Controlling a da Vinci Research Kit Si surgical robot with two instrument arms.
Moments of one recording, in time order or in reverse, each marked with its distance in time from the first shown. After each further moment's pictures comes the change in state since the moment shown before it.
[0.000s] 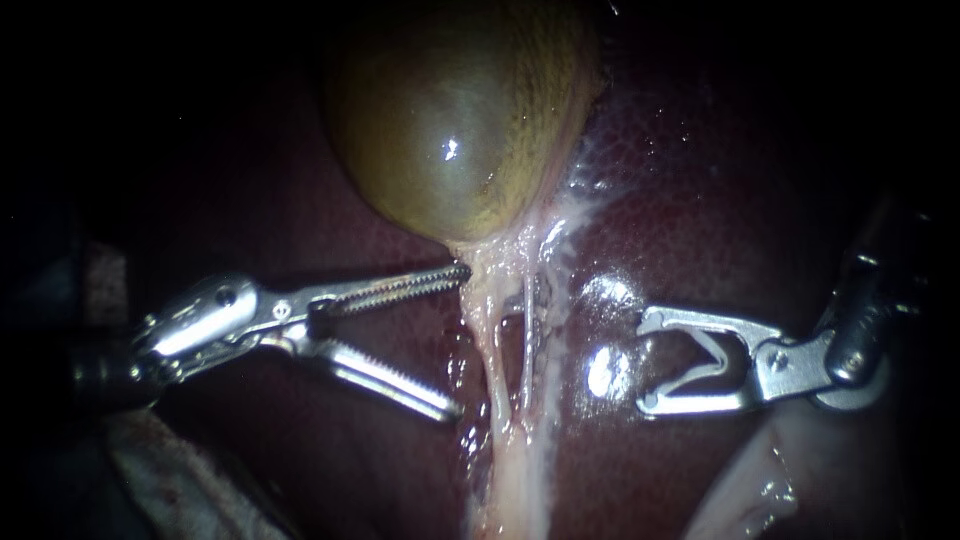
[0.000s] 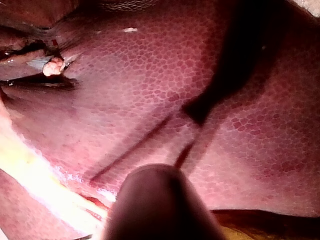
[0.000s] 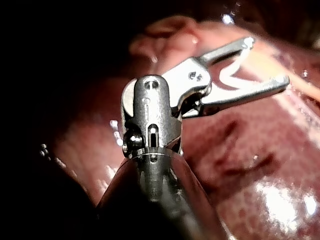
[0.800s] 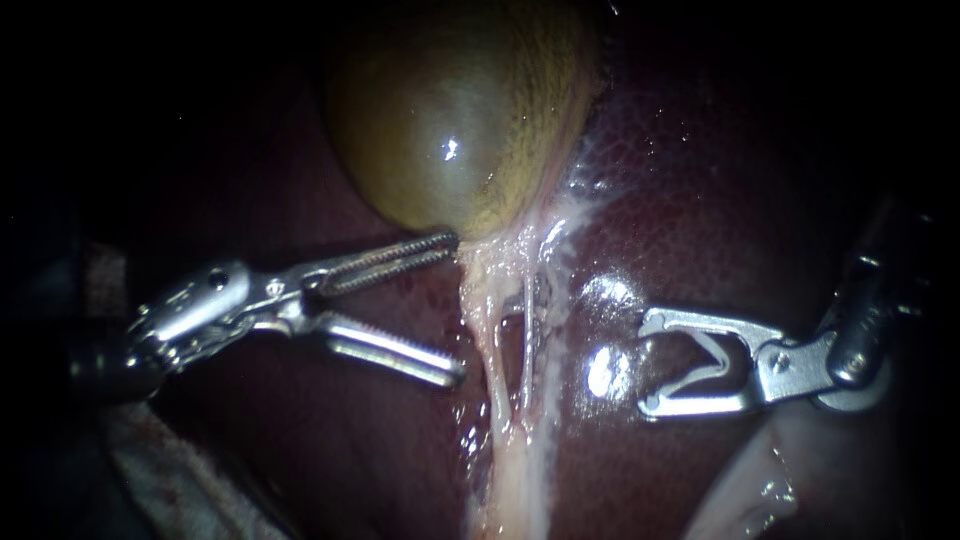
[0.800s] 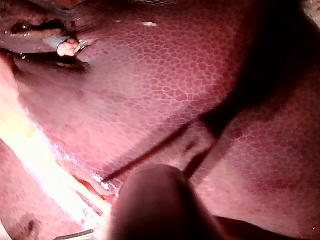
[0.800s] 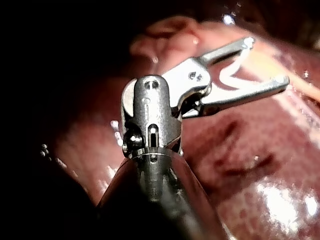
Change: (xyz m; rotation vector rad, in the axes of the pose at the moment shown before) right arm 0.000 0.000 0.000 -0.001 0.000 -0.001; left arm 0.000 -0.002 -0.002 0.150 0.016 -0.214
